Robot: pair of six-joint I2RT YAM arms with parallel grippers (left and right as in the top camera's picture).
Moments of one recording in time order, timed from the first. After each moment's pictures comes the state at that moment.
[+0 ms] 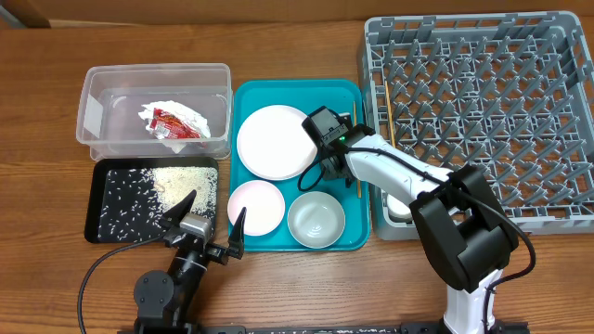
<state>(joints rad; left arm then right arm) -0.05 0.02 0.01 -0.05 0.30 -0.02 0.60 2.03 1.34 -0.69 0.28 0.40</state>
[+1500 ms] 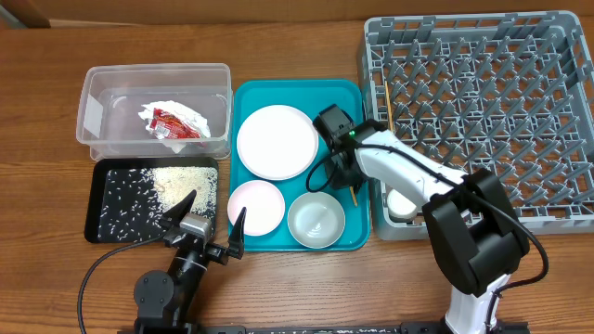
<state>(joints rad) -0.05 0.02 0.01 -0.05 0.30 -0.02 0.56 1.98 1.37 -0.84 0.12 0.33</state>
